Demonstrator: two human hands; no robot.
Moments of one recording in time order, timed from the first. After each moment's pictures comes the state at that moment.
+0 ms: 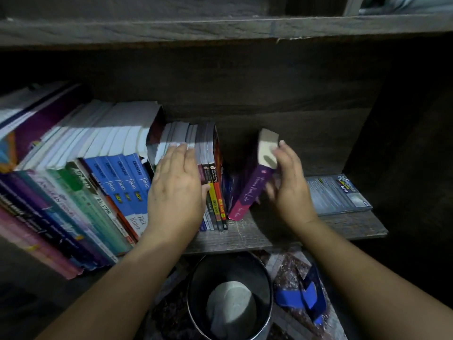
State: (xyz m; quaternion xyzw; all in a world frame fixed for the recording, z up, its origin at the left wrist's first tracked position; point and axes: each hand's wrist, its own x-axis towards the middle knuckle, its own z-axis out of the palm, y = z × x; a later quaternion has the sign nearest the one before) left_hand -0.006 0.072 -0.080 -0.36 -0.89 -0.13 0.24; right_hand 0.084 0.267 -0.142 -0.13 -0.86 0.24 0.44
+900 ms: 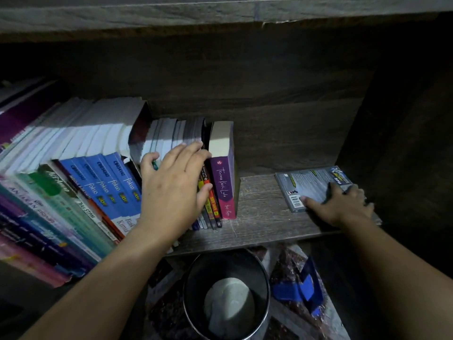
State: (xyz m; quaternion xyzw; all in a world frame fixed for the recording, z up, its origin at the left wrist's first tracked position) left_hand -0.018 0.079 -0.084 -0.45 -0.85 -0.10 0.27; right_hand 0.158 0.362 -0.184 -0.55 -0.82 0.11 -0.06
